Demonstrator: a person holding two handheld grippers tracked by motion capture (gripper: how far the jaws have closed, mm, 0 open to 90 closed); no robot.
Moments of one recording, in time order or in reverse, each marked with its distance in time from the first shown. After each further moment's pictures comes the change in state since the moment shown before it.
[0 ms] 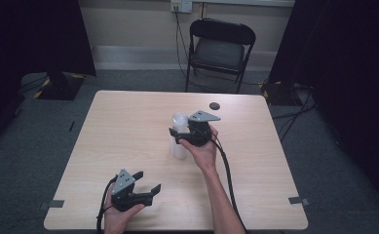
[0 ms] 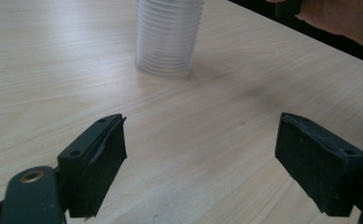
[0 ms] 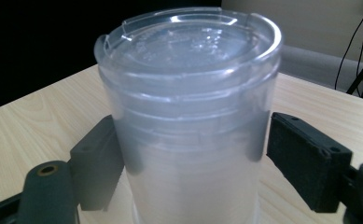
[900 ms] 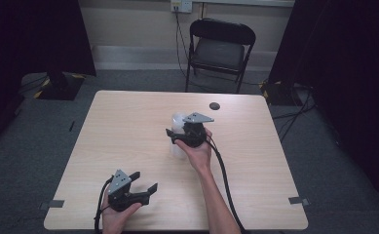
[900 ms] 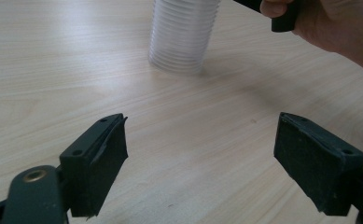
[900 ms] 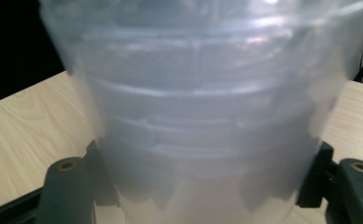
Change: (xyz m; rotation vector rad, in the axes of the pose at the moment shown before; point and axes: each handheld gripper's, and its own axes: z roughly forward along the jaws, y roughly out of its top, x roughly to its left) left arm 0.009 -0.005 -0.004 -0.003 0.024 -0.038; right arm 0.004 -0.009 0.019 0.018 -0.007 0.017
